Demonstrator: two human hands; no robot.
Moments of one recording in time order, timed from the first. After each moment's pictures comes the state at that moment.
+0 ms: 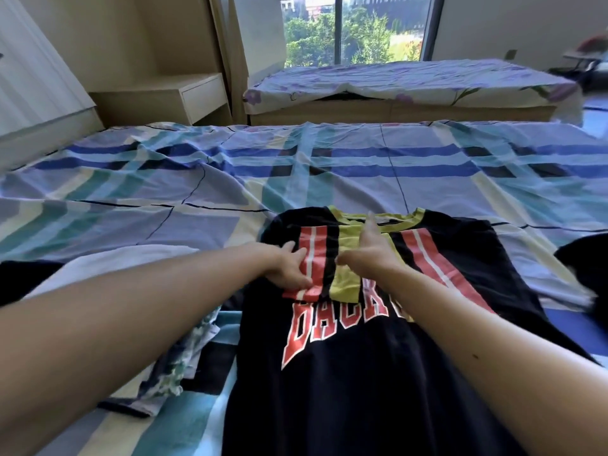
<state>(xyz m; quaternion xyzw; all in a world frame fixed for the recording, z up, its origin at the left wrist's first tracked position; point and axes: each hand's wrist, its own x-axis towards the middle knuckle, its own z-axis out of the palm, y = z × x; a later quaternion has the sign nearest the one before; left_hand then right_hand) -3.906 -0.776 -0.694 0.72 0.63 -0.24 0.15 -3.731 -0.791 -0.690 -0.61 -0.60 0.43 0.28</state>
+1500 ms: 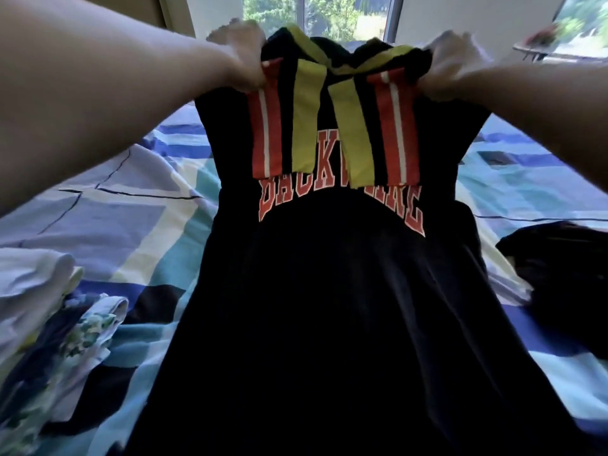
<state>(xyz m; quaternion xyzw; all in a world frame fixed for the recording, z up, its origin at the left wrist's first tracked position) -3.855 -0.620 -0.522 0.73 0.66 0.14 -0.15 -3.547 -0.648 -0.549 -0.65 -0.74 0.10 0.14</state>
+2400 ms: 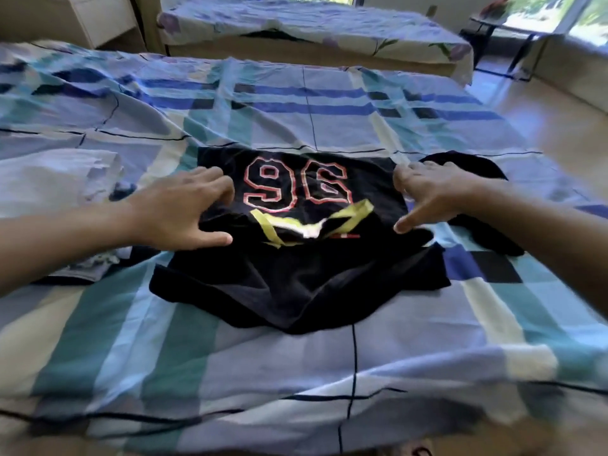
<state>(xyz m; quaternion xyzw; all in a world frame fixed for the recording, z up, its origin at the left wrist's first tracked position) -3.903 -0.952 -0.635 0.91 0.41 0.05 -0.02 -3.506 -0.939 -0.604 -0.61 -0.78 -0.02 -0.15</state>
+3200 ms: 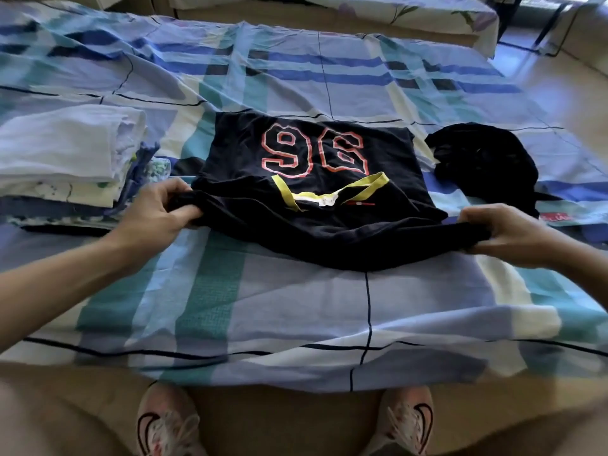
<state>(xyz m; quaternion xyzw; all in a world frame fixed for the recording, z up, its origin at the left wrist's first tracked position) -3.934 -1.029 -0.695 0.59 0.57 0.43 0.37 -3.414 -1.030 -0.678 -0.57 -0.77 0.25 0.11</state>
